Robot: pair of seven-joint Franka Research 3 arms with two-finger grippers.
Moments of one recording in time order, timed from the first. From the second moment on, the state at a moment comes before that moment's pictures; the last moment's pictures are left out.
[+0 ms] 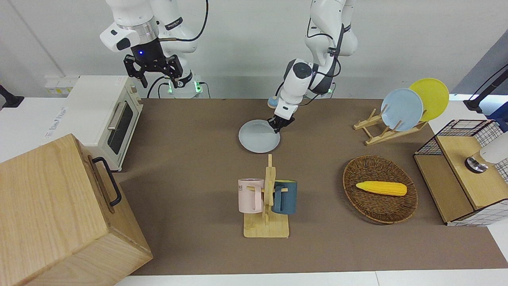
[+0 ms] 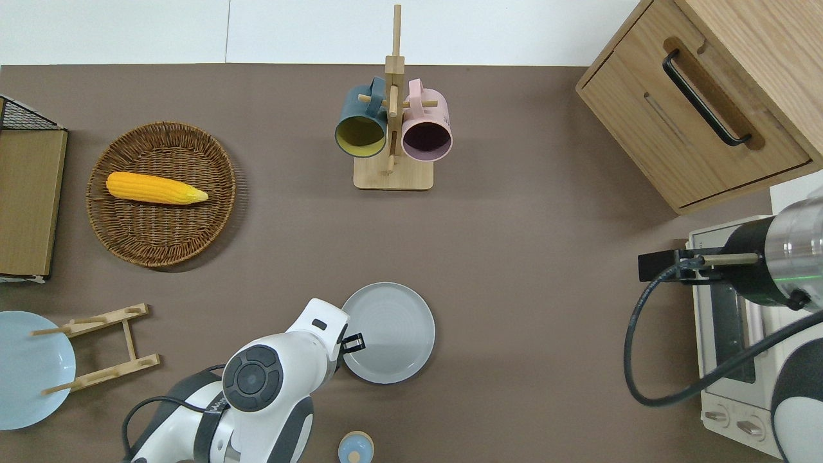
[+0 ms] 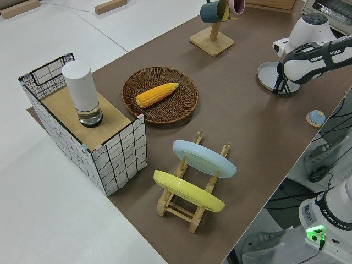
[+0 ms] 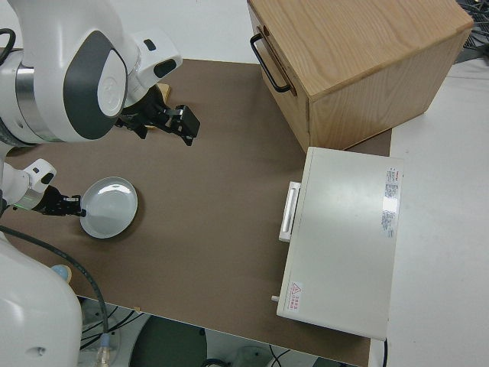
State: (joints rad) left arm -0.46 -0.01 -0.18 -2.49 -0.27 2.57 -0.73; right arm -0.25 -0.12 0.37 -1.63 0.05 1.51 0.17
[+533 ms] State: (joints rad) left arm -0.59 0.06 -0.14 -2.40 -0.28 2.59 -0.84; right arm -0.25 -0.12 0.37 -1.63 0.05 1.51 0.17
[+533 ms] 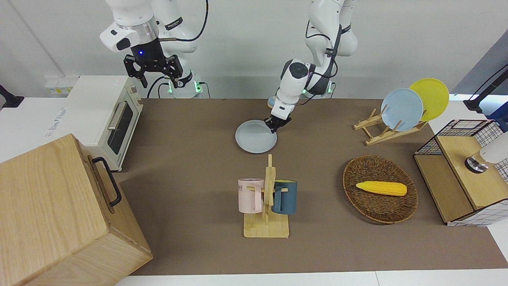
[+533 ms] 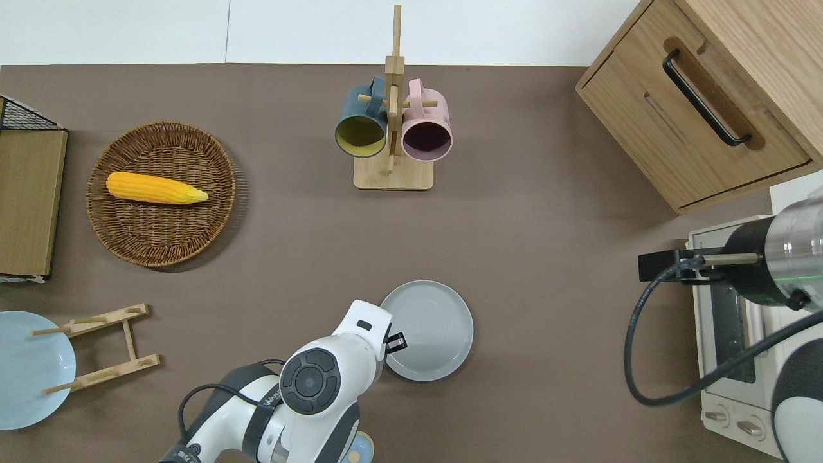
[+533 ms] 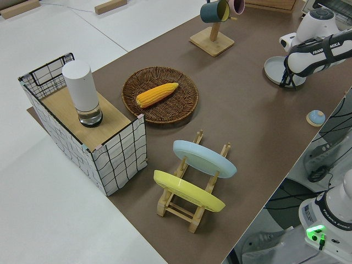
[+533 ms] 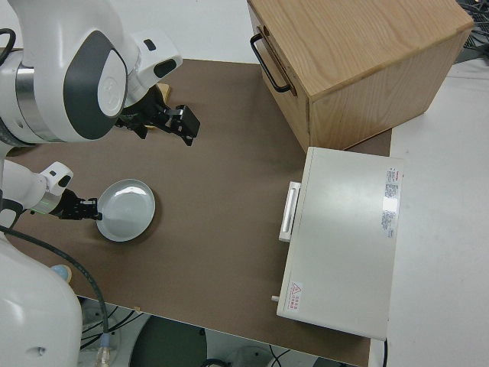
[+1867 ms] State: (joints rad) left arm -0.69 0.22 -0.14 -2.23 -0.28 2.60 -1.01; right arm -0.25 -0.12 0.37 -1.63 0.05 1.51 0.17
